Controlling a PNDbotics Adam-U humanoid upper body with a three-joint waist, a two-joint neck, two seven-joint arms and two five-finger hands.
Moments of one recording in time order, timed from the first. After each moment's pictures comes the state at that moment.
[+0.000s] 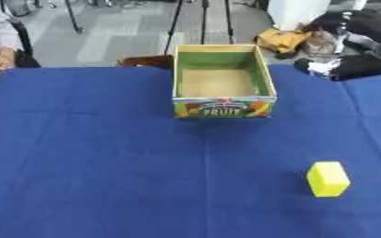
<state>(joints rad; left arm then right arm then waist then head) -0.23 0.27 0.21 -1.98 0.02 -0.51 0.14 -0.87 -0.74 0.23 -1.44 0.81 -0.20 0.50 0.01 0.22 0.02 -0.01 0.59</state>
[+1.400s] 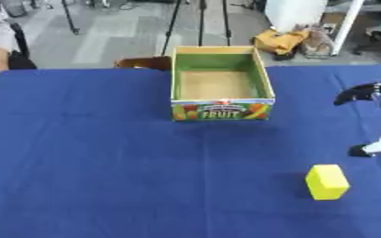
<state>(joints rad) -0.23 0.28 0.21 -1.98 0.02 -0.51 0.14 -0.59 -0.82 0.10 -1.59 0.59 -0.13 0.90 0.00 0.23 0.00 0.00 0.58</state>
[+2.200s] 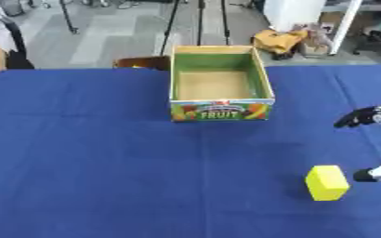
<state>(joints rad) -0.24 0.28 0.21 -1.98 0.02 -0.51 0.14 -0.51 -0.82 0.11 -1.63 0.51 -0.11 0.88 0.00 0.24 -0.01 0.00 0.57</state>
